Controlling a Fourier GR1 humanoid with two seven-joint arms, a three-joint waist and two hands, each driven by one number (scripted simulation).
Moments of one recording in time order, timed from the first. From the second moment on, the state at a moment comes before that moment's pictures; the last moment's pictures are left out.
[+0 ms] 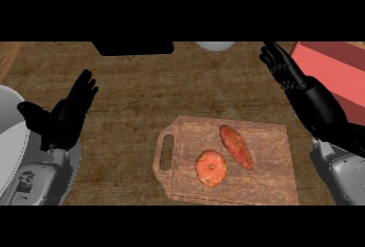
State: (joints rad) left arm -0.24 0.25 -0.04 -1.50 0.17 0.12 0.17; right arm -0.40 -0.38 0.18 -1.66 -0.16 0.08 -0.05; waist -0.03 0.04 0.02
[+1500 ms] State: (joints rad) left arm -0.23 0.37 -0.13 -1.54 -0.01 -0.09 -0.07; right arm -0.01 -0.71 0.42 -2.32 0.53 0.21 0.57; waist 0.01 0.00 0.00
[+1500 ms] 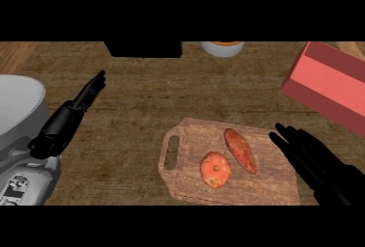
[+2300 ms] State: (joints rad) left arm -0.21 0.36 -0.11 -1.54 -0.02 -0.11 -0.08; right arm -0.34 -0.30 0.82 -2.11 0.66 0.46 1.06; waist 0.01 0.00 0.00
